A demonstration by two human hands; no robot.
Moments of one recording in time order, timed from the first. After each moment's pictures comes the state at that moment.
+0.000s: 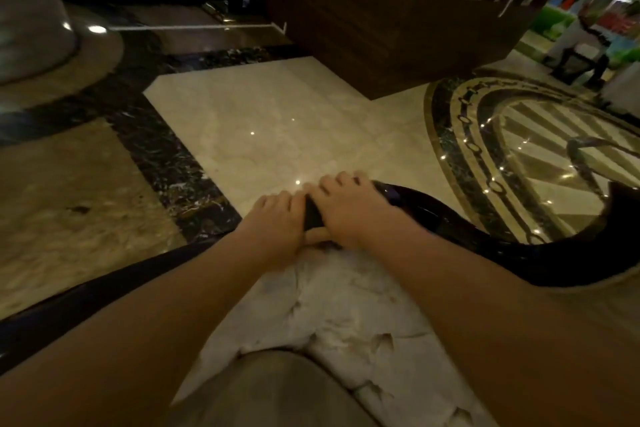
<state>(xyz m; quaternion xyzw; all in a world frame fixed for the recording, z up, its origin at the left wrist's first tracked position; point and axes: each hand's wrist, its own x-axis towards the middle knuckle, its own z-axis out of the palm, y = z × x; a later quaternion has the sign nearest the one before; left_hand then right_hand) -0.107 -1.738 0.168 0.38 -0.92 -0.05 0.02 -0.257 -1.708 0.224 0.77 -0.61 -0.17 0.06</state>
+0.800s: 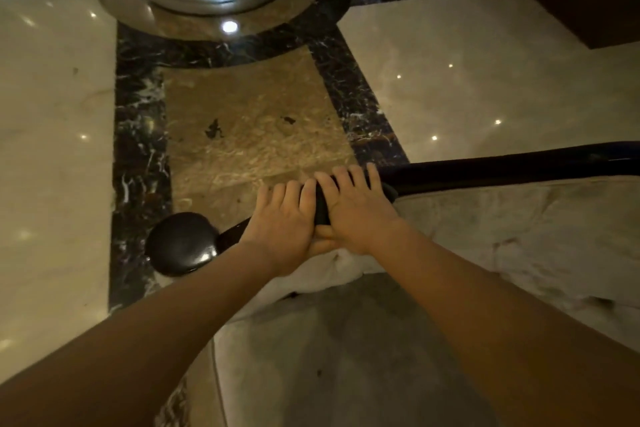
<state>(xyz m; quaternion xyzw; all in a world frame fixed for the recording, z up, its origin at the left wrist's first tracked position) 0.242 -1.583 0.148 0.59 -0.80 -0.04 -0.01 0.090 -1.629 0.158 0.87 -0.47 -0.08 -0.08</state>
